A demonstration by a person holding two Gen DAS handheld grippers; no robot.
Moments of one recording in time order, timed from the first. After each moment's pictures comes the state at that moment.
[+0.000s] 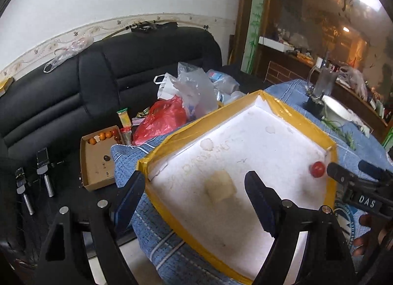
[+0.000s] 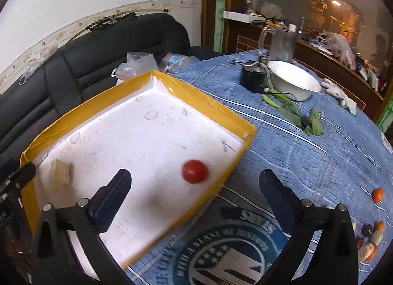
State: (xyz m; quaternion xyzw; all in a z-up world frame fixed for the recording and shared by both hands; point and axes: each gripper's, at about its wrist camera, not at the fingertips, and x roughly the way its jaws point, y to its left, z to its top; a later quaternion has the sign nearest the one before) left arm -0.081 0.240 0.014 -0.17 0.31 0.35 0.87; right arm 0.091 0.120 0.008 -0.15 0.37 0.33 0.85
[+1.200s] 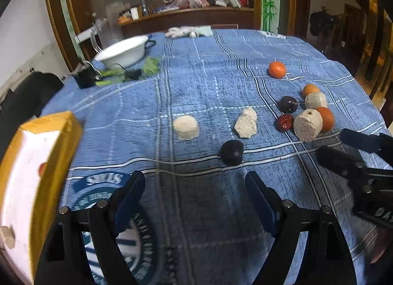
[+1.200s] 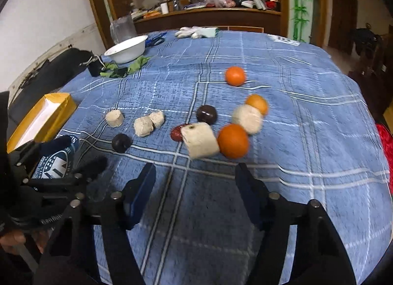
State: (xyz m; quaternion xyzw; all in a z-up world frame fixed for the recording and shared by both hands) left arm 0.099 -0.047 -0.038 0.05 0.43 -0.01 0.90; right arm 0.113 -0.199 -0.029 -0.01 0.43 0.15 0.89
